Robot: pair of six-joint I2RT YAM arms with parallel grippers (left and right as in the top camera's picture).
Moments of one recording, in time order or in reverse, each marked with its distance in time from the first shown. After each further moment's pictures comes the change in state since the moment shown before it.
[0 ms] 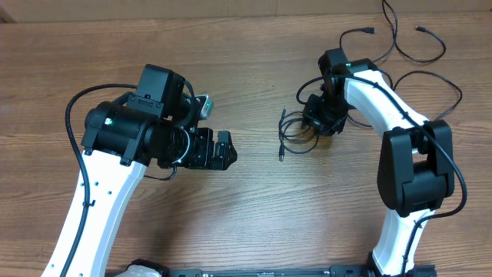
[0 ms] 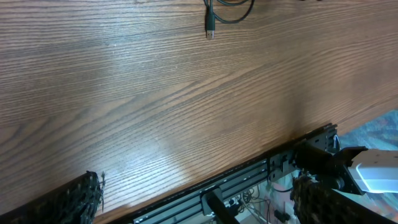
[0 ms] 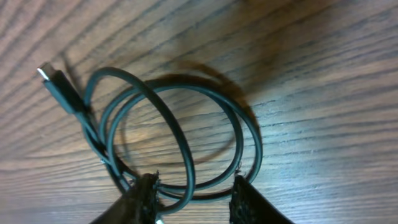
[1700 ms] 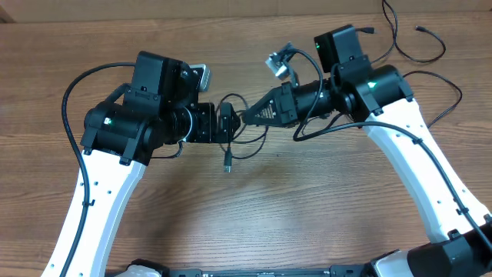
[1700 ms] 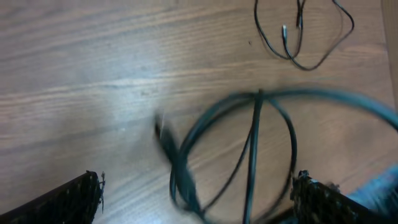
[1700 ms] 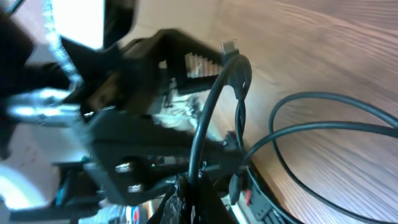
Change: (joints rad) left arm 0.007 0.000 0.000 0.282 -0.068 -0.047; right arm 0.187 -0.454 0.066 0.104 -0.909 -0.268
